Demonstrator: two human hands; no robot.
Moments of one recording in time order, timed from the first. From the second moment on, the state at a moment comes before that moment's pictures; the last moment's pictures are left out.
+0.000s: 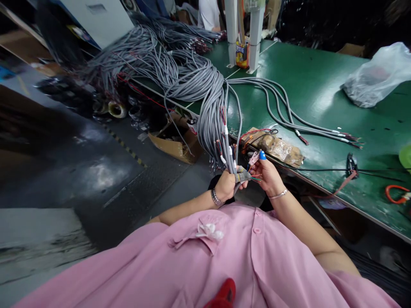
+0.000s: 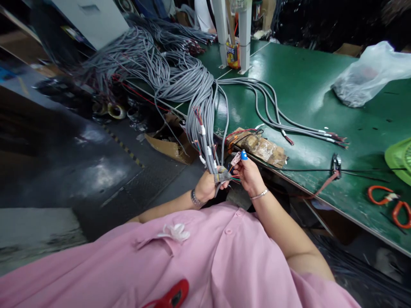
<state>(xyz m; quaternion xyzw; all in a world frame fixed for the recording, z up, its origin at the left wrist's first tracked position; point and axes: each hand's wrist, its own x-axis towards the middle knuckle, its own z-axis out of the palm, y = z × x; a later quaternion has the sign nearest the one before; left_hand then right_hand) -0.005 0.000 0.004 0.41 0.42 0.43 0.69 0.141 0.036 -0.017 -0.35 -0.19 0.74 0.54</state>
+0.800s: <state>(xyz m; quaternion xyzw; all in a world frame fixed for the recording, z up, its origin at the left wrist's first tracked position) -0.007 -0.010 0.002 0.39 0.43 0.46 0.67 0.143 0.033 -0.010 -0.35 -0.18 0.76 0.52</state>
